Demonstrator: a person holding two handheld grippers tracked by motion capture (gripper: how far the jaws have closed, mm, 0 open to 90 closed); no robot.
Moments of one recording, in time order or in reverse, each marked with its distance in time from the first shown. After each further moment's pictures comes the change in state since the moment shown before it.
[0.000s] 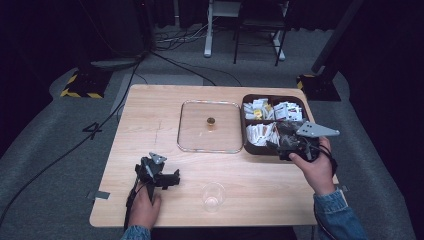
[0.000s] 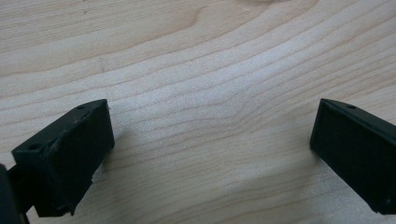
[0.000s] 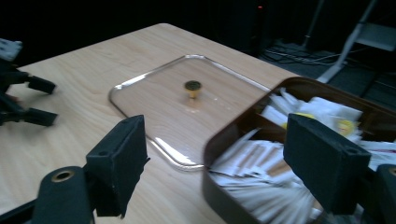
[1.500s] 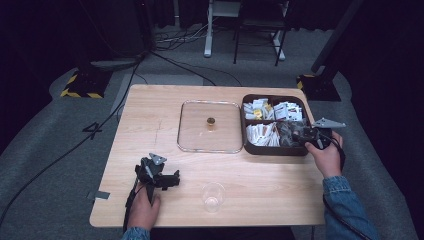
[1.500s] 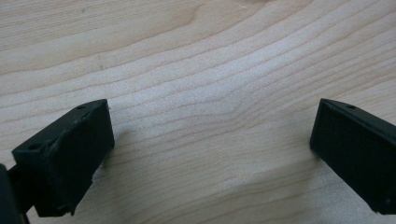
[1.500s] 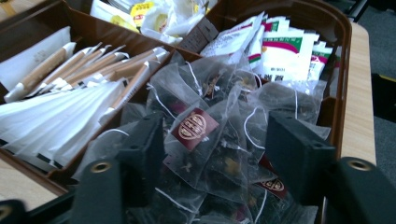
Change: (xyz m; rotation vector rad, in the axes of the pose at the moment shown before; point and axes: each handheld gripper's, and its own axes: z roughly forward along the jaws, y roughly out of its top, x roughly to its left) left arm 0.000 -0.002 -0.001 0.000 -0.002 0.006; right arm -0.114 -0.074 0.022 0.225 -0.275 0.138
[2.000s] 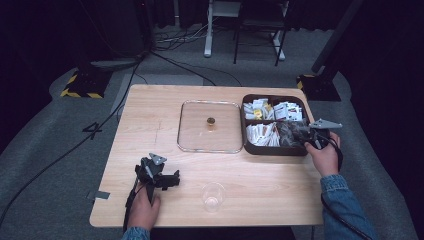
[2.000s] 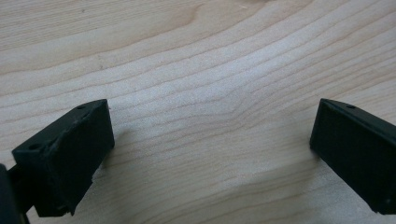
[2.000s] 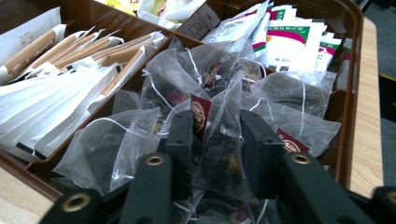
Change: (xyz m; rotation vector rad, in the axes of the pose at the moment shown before) left arm 0.000 0.000 0.000 0.000 0.000 0.000; right arm 0.000 -0.003 0.007 0.022 -0.004 -0.035
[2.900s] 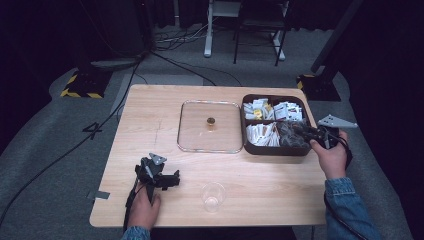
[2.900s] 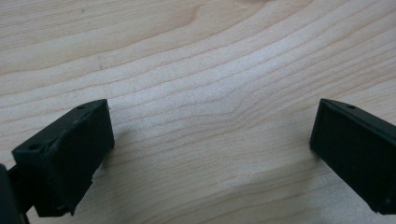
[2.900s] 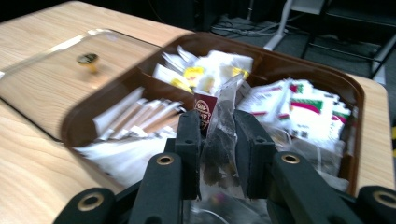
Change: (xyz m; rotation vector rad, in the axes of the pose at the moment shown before) left arm 0.000 0.000 0.000 0.000 0.000 -0.001; right arm 0.020 0.028 -0.048 -0.187 0.115 0.013
